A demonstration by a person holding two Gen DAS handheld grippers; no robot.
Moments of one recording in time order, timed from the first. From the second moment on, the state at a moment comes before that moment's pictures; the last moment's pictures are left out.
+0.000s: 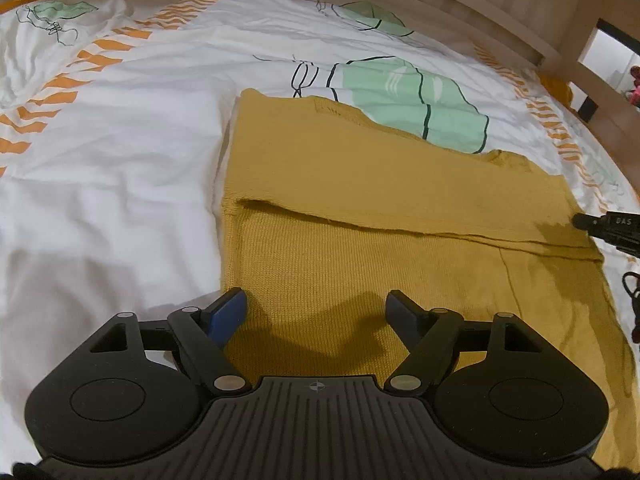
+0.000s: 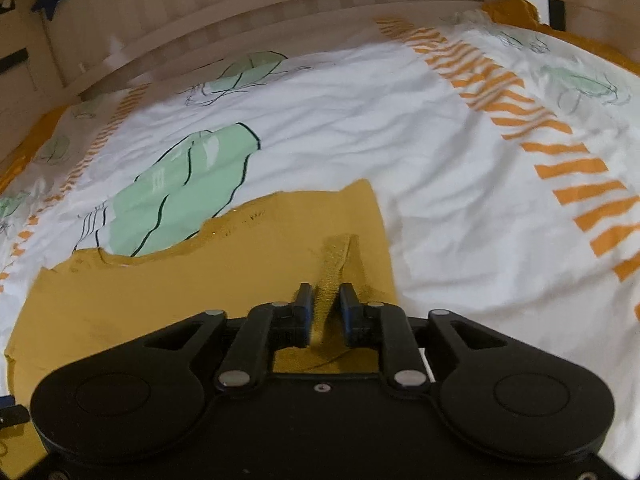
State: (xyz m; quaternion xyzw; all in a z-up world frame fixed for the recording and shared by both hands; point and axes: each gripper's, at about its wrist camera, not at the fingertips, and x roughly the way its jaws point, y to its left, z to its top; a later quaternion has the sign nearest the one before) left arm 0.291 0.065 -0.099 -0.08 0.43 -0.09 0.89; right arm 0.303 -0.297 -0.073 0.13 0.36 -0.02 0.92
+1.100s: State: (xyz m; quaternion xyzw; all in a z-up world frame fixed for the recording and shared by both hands) left arm 0.279 0.041 -0.105 -0.02 0.41 -0.06 0.91; right arm 0.236 -0.267 -0.082 0.10 0.39 0.00 0.92
